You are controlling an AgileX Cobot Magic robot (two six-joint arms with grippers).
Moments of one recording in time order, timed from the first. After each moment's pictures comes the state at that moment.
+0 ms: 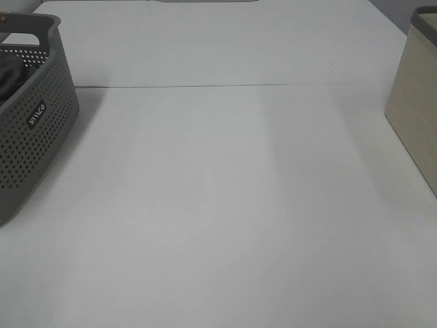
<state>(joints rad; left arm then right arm) 0.12 -0.01 -0.51 -0.13 1.05 0.10 0.10 0.00 -0.50 0.07 1.07 -0.16</state>
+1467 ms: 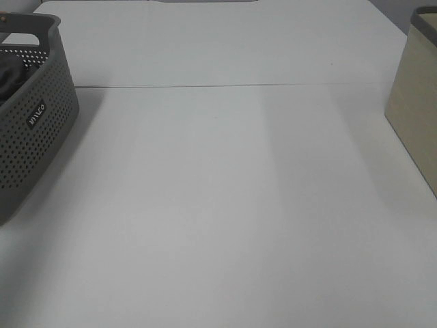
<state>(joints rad) 0.12 1.11 -1.48 -0.02 1.16 0.71 0.10 0.00 -0.50 0.07 1.07 -0.16</state>
